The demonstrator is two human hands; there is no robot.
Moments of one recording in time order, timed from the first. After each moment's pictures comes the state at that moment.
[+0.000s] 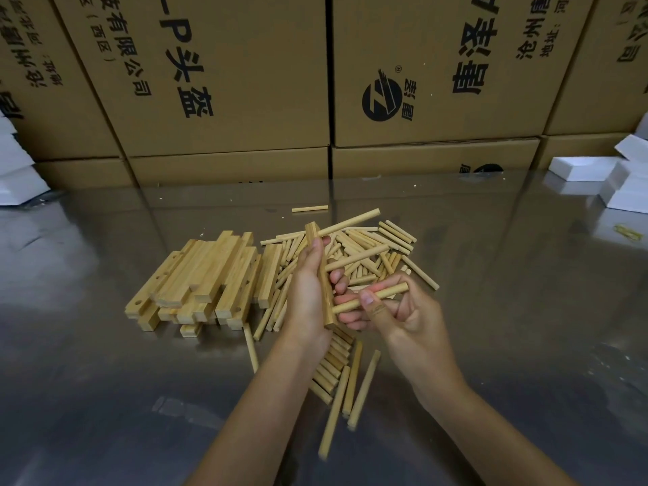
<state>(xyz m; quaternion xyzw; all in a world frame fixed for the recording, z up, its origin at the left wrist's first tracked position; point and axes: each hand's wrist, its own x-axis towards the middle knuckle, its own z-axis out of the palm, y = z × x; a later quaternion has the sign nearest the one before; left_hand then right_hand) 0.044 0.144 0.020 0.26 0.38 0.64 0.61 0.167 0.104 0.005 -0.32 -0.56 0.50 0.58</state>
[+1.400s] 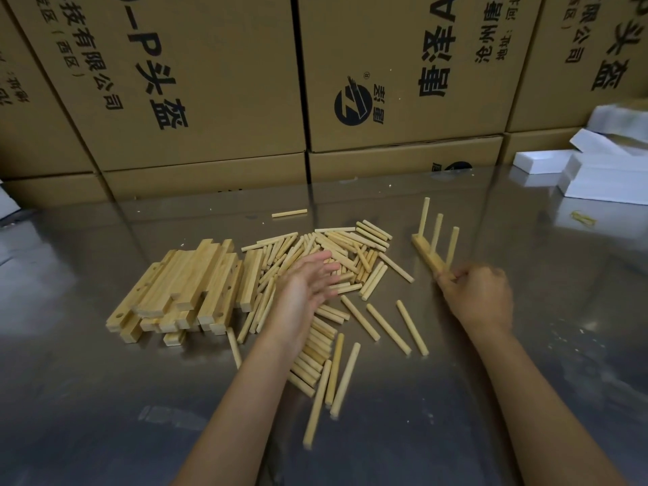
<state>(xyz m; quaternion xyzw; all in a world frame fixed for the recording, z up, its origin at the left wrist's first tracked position) 0.040 0.146 0.013 0.42 0.47 0.55 0.55 0.284 0.172 -0.015 -0.77 -0.52 0.07 0.37</state>
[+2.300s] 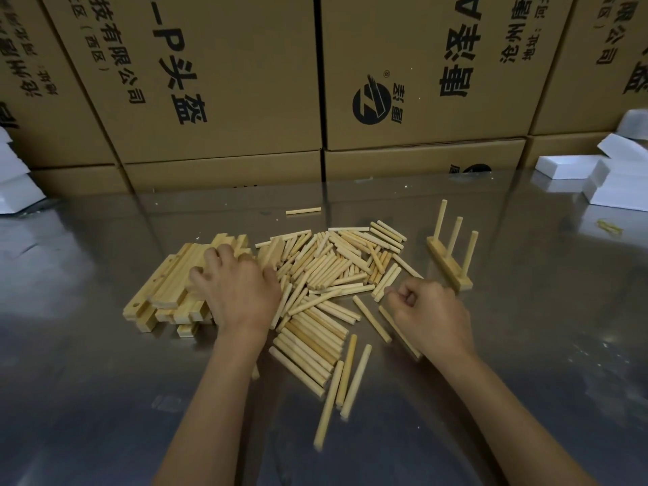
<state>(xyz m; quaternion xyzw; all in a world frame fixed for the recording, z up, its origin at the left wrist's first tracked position) -0.023 0.146 0.020 0.53 0.82 0.18 -0.15 0.210 0.139 -0.010 -0.65 -0.66 0.08 0.36</state>
